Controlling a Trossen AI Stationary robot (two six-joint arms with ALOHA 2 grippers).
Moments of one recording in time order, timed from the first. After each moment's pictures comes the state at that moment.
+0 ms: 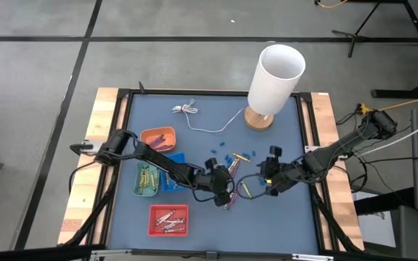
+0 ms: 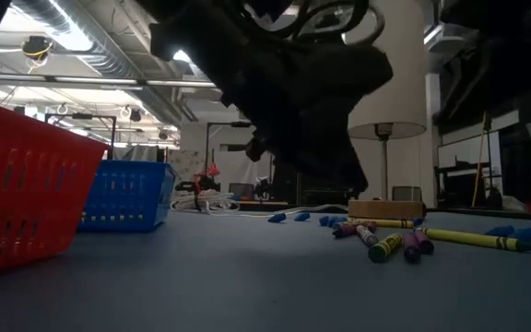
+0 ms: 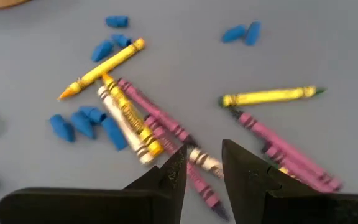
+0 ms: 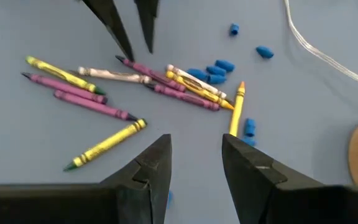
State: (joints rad) left arm -0.27 2.10 1.32 0.01 -0.46 -0.46; right arm 0.53 1.18 0.76 -0.61 0.49 0.45
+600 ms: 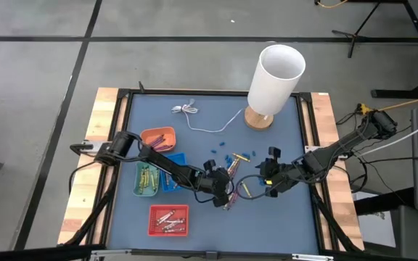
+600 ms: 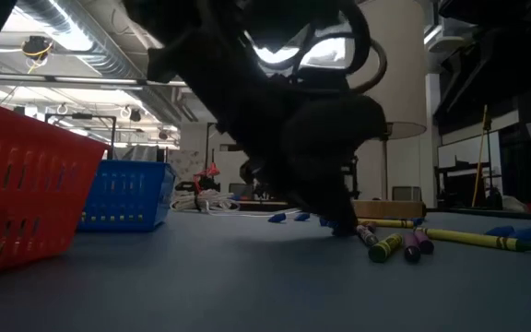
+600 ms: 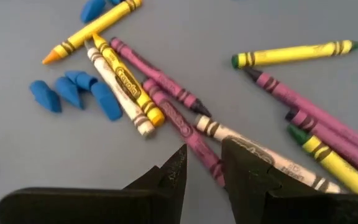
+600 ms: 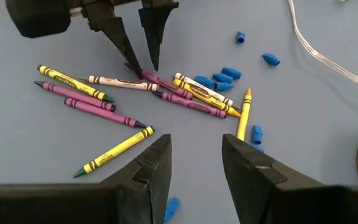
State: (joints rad) left arm -0.27 2.16 1.32 -0.01 -0.45 -0.47; right arm 0.53 1.18 0.76 -0.57 0.48 0.44
